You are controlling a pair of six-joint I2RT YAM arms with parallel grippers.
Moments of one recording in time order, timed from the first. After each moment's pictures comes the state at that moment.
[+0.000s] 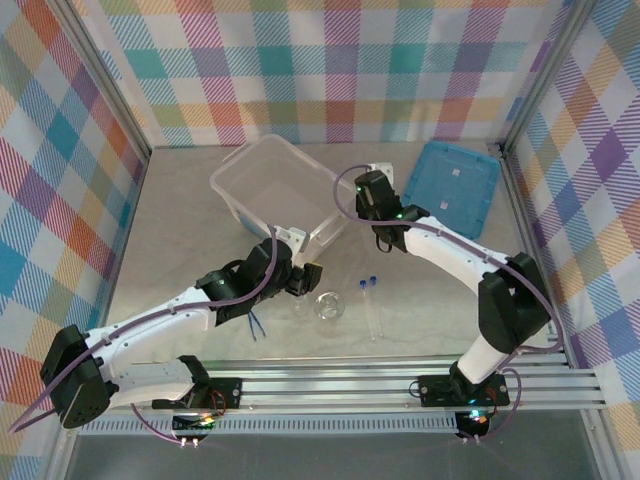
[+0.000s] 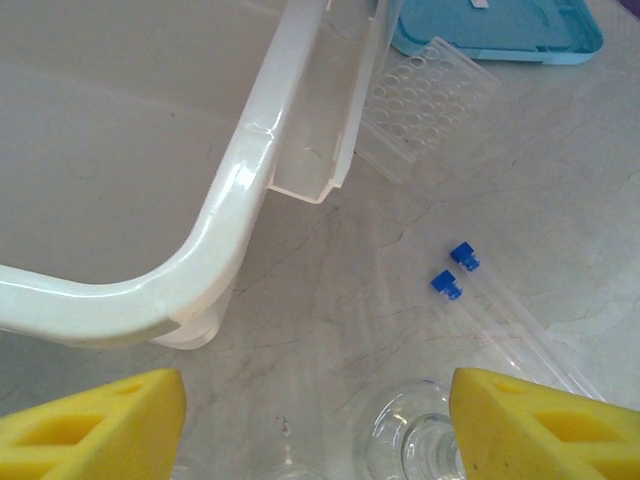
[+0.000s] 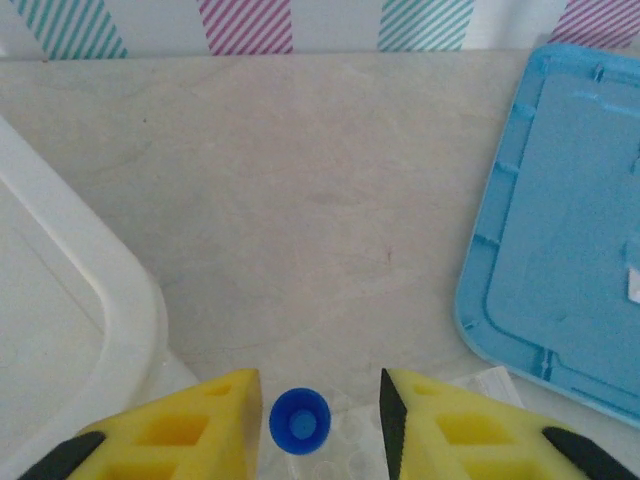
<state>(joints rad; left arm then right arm) -0.88 1.14 0.81 -0.32 -0.21 -0.31 0.61 1.62 1.22 -0.28 0.48 0.36</state>
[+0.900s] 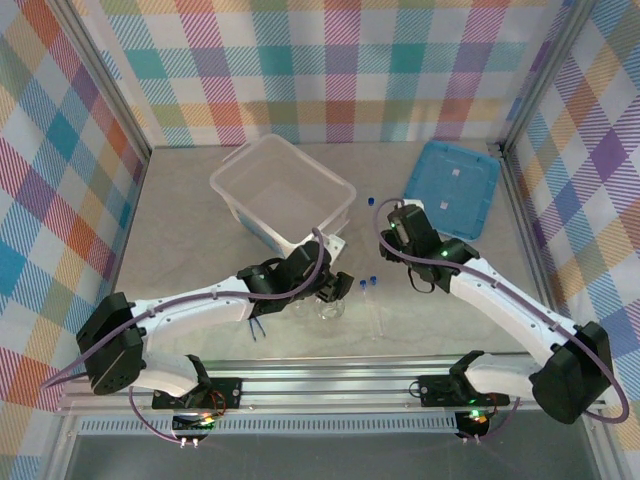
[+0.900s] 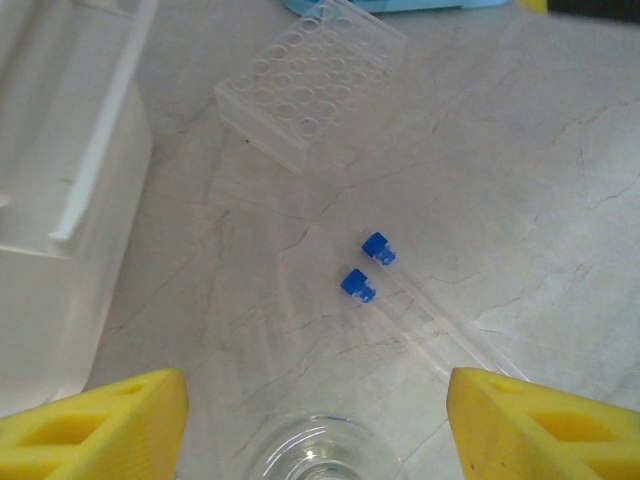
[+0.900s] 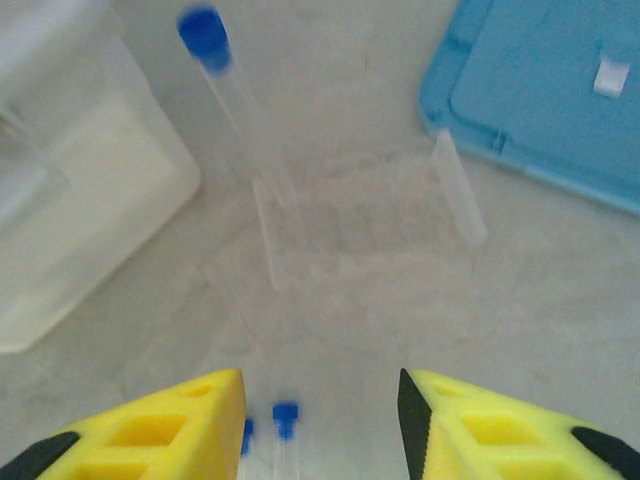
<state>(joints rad) -1.01 1.39 0.94 -0.26 -0.20 -0.30 0.63 1.19 0.95 -0.61 0.31 0.49</state>
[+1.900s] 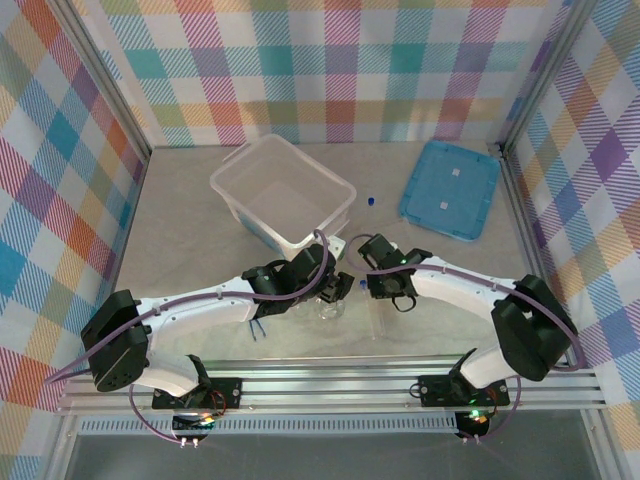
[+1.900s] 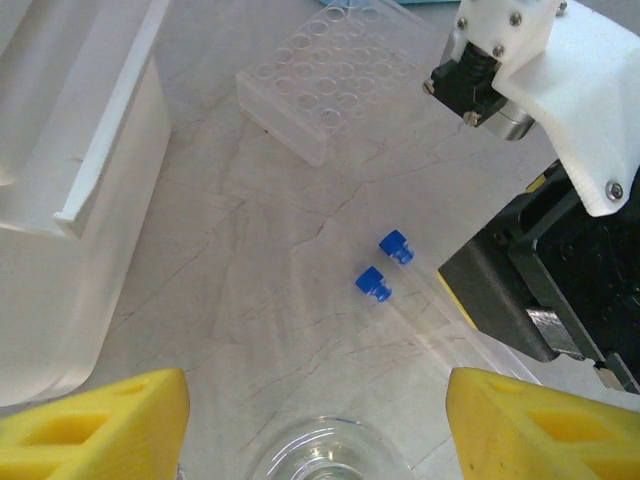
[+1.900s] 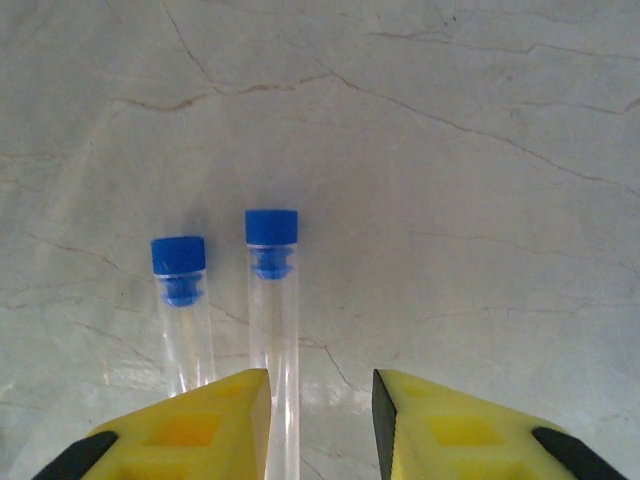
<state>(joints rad) -1.03 1.40 0.94 -0.27 -0.26 -0.34 0.73 1.46 0.84 -0.62 0.20 0.58</state>
